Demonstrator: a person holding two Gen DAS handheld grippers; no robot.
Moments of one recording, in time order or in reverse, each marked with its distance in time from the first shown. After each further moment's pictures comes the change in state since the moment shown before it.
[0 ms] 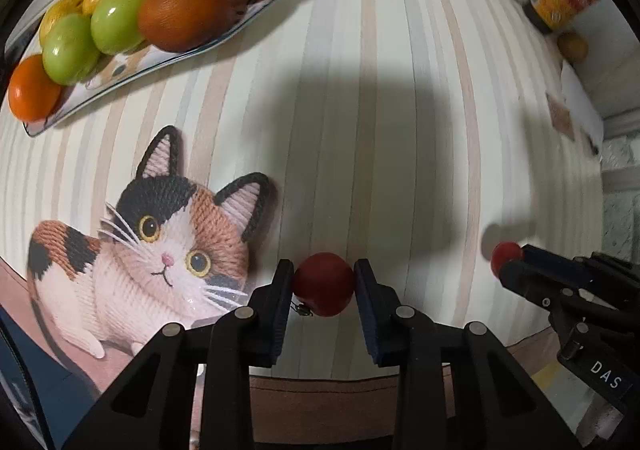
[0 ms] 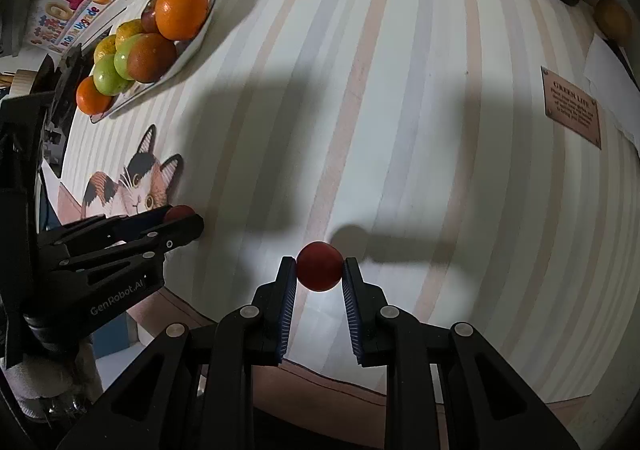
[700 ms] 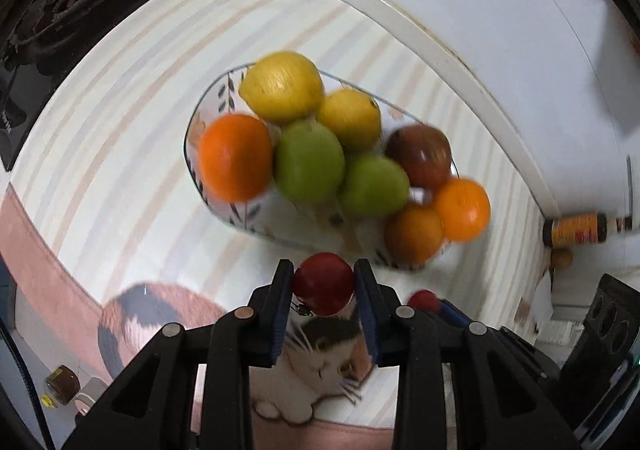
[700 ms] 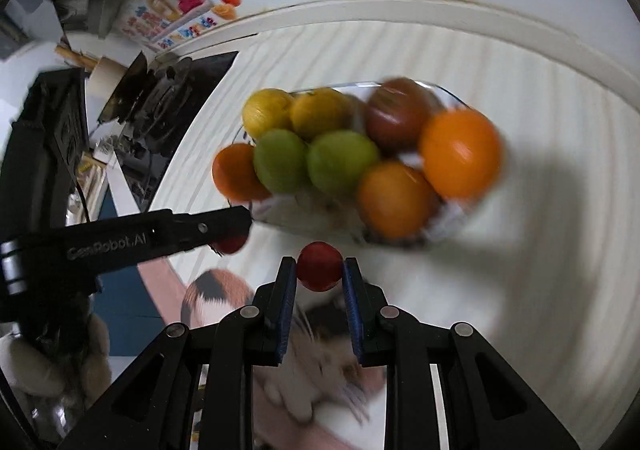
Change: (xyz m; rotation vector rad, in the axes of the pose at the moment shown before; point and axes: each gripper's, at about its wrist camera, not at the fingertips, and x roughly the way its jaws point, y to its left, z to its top) left arm -0.096 0.190 0.065 -0.450 -0.185 -0.150; right arm 0.002 0.193 0.128 -0.236 -0.176 0.209
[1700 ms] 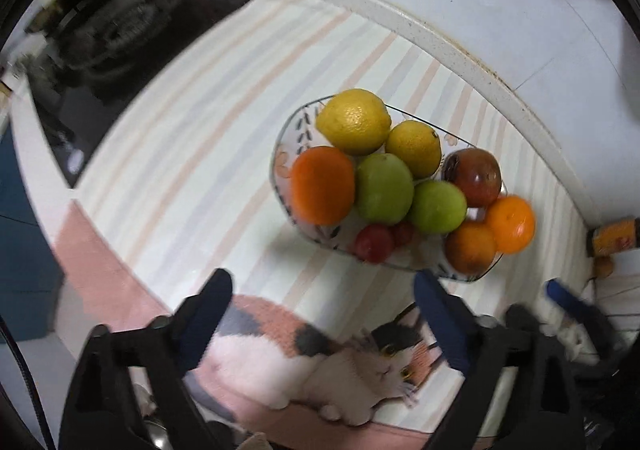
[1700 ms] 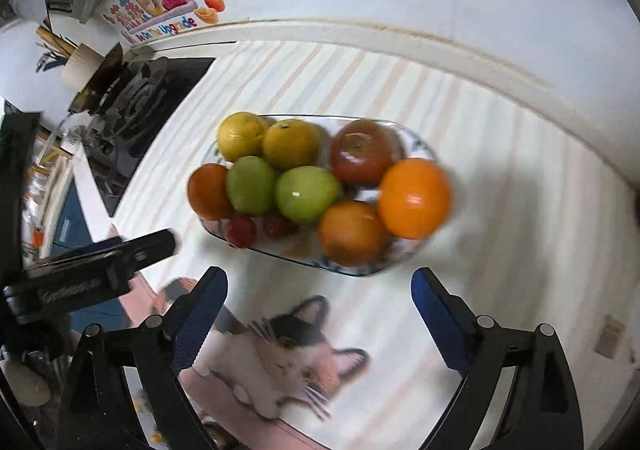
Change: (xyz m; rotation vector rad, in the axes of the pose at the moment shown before) left arm -0.042 0.015 -0.018 0.022 -0.104 0.230; right arm -0.043 0.003 0.004 -0.044 -0.021 -0.190
